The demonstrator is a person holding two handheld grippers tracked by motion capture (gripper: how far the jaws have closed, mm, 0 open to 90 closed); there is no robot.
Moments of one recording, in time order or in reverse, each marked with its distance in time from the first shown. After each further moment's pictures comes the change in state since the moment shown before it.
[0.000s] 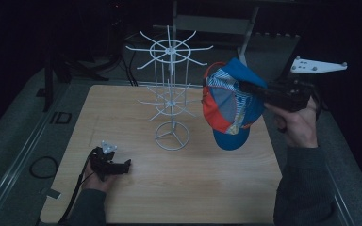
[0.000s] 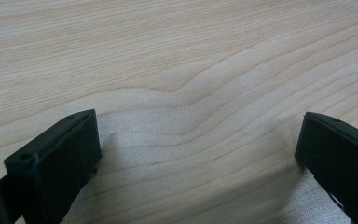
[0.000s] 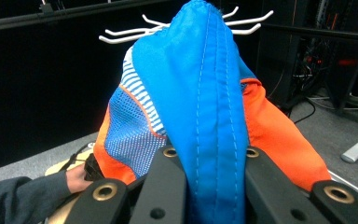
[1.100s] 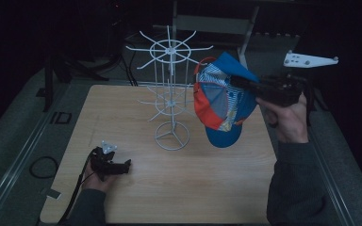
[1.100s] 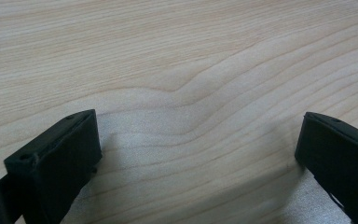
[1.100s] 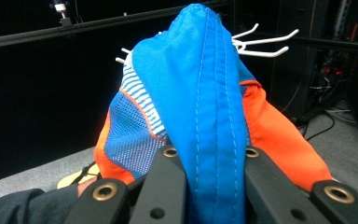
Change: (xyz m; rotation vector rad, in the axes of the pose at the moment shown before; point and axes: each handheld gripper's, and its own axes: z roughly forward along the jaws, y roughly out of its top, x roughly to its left) left arm 0.000 0.000 0.000 0.000 0.000 0.000; right arm 0.005 0.010 0.018 -0.041 0.060 0.000
